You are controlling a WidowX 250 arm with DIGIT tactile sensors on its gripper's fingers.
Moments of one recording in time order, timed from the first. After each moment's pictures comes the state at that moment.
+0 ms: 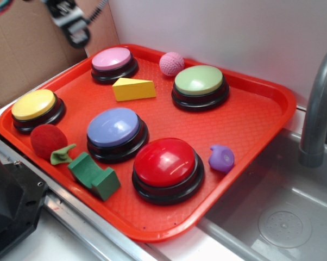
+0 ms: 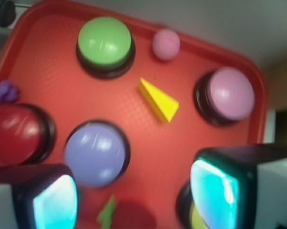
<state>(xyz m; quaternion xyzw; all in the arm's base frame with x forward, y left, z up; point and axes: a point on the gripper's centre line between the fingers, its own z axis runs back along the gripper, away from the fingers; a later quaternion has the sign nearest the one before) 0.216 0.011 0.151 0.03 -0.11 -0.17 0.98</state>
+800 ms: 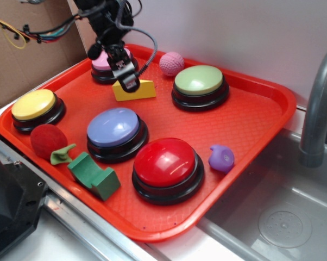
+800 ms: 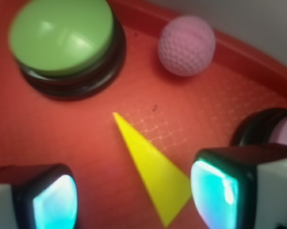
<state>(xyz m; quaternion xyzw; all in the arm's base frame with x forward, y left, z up) 0.275 0.041 0.054 -0.01 -0.12 -0.21 0.97</state>
